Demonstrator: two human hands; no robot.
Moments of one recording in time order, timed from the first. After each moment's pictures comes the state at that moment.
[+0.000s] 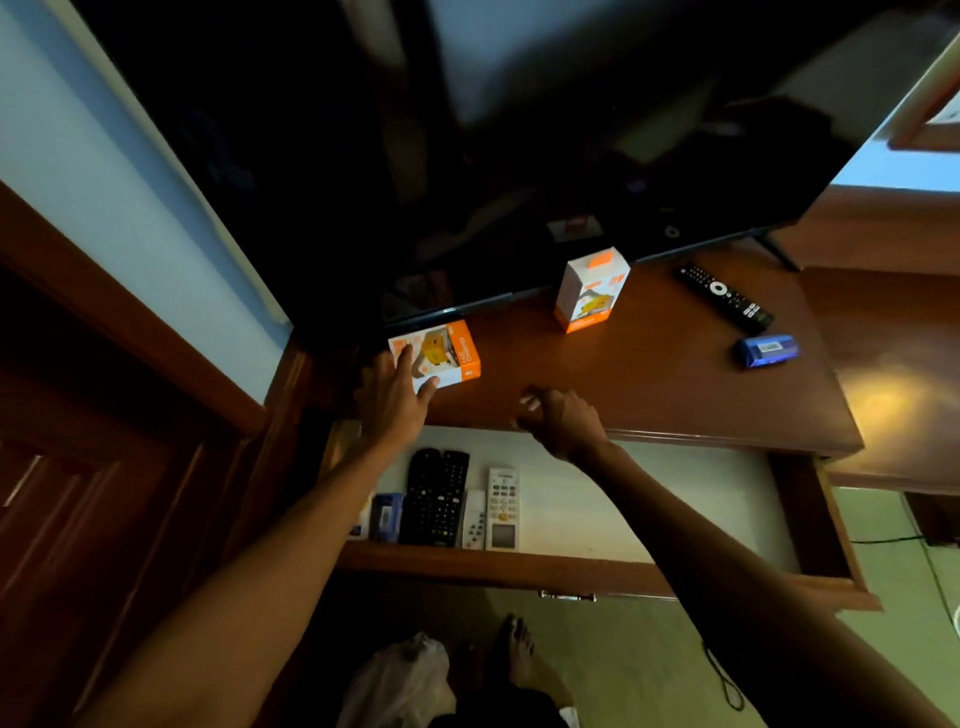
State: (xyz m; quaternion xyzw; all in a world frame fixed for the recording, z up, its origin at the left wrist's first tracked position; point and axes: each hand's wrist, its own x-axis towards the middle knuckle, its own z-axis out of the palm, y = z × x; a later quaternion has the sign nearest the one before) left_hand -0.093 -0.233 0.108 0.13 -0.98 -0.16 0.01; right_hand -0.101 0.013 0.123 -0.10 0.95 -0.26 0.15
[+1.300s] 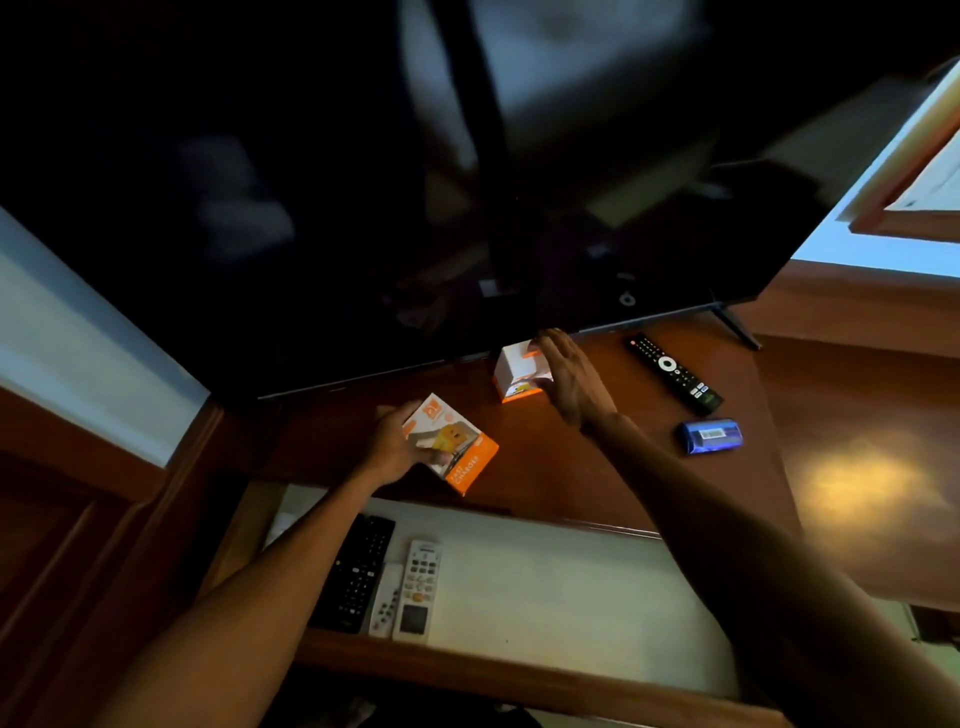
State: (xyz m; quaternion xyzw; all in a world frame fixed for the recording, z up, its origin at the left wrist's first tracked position) left_hand -0.166 -0.124 0.105 0.17 -0.87 -0.46 -0.09; right_hand -0.271 0.139 0.154 -0.24 0.95 -0.22 -0.01
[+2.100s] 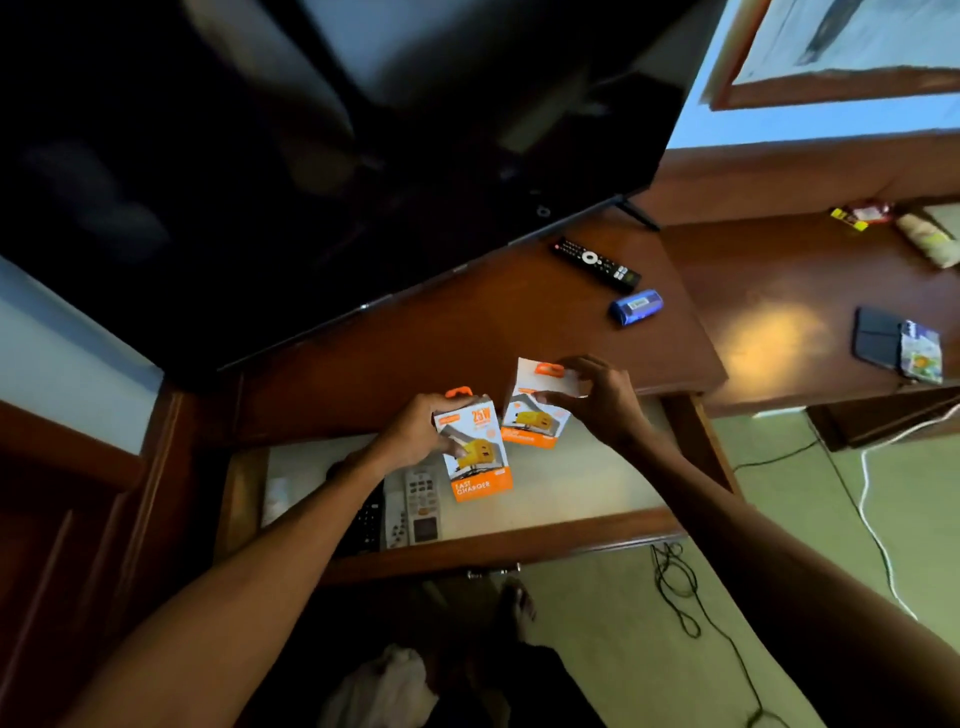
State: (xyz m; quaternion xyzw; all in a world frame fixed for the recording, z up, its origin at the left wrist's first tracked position) left_hand -0.083 -0.084 0.111 -0.12 -0.85 -0.45 -0.25; right_hand -0.064 0.205 0.141 -0.07 0.93 -0.37 -0.07
